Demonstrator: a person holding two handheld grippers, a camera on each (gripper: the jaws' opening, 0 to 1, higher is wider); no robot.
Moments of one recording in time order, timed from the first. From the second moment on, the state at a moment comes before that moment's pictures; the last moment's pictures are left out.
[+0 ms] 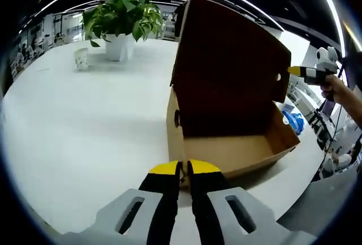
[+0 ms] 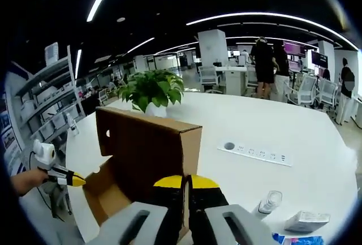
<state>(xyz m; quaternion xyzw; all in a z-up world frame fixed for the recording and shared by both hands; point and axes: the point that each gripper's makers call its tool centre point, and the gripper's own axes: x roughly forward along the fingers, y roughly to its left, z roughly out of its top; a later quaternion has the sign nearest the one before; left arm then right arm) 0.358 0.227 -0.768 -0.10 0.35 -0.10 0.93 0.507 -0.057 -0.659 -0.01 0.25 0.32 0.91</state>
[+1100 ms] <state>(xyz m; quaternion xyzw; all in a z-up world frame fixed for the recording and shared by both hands) 0.359 0.229 -0.771 -0.08 0.36 -0.11 0.92 0.468 -0.061 -0.669 -0.02 0.23 0.31 0.92</state>
